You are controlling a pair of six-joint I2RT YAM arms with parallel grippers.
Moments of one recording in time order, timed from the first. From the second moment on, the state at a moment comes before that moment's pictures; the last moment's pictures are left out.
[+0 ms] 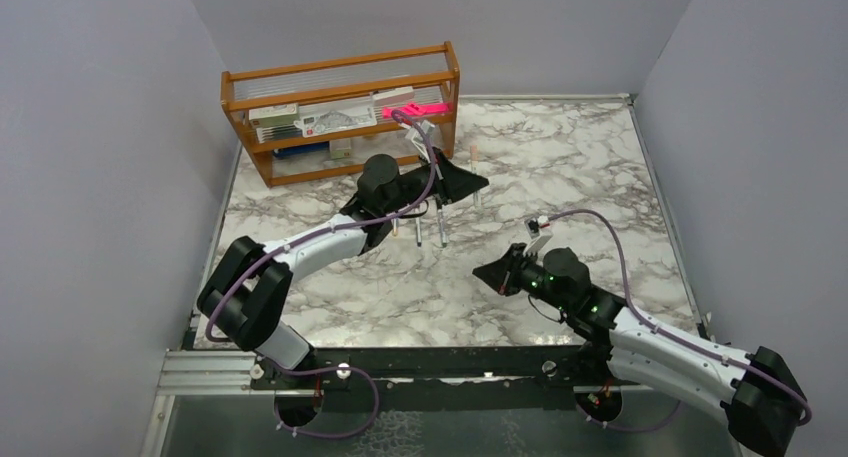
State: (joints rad) left arm -0.67 1.54 0.89 0.68 0.52 -0.83; right arm 0.81 0.73 0.27 0.24 0.00 0.78
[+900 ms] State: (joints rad) left arm -0.67 1.62 0.90 0.04 -0.04 -0.65; right arm 0.81 0.59 0.31 -0.11 0.18 0.79
